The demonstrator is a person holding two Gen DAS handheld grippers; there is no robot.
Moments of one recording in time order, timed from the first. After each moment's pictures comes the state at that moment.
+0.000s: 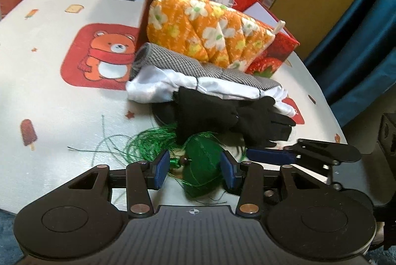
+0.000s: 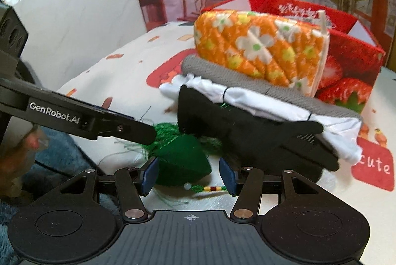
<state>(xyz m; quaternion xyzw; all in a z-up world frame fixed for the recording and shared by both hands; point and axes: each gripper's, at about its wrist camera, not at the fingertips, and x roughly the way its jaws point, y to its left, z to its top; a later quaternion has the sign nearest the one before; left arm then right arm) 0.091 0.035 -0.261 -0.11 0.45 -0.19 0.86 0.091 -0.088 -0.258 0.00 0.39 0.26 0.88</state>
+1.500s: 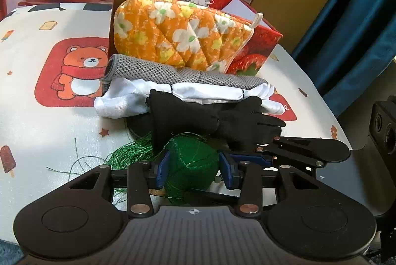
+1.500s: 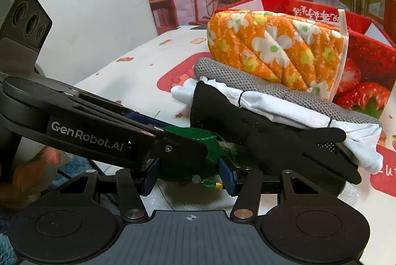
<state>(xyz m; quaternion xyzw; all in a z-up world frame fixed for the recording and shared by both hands) 0.103 0.011 -0.270 -0.07 0.43 -0.23 0.87 0.097 -0.080 -0.264 0.01 0.37 0.28 0.89</state>
